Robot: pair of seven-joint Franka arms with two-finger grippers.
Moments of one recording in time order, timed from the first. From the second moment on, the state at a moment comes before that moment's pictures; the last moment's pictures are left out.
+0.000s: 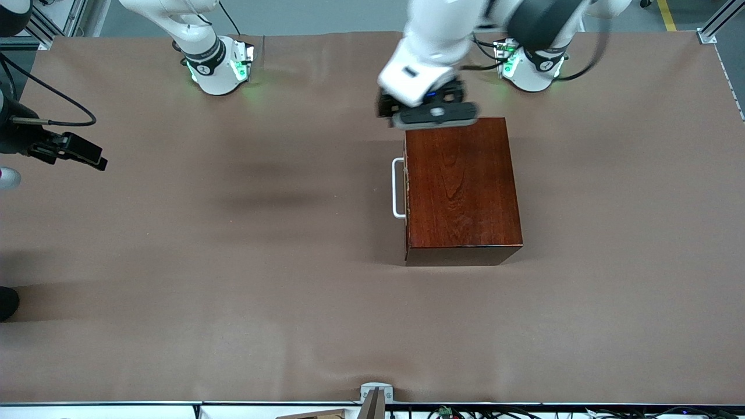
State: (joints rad) left arm -0.56 0.32 -0.28 -1.33 -0.01 1.67 -0.93; right arm -0.02 0.09 0.05 -1.43 0.01 1.45 0.18
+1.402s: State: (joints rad) left arm -0.72 0.71 -0.20 -1.31 0.18 1.81 -0.98; right arm -0.02 0.09 0.04 -1.43 0.01 1.45 0.18
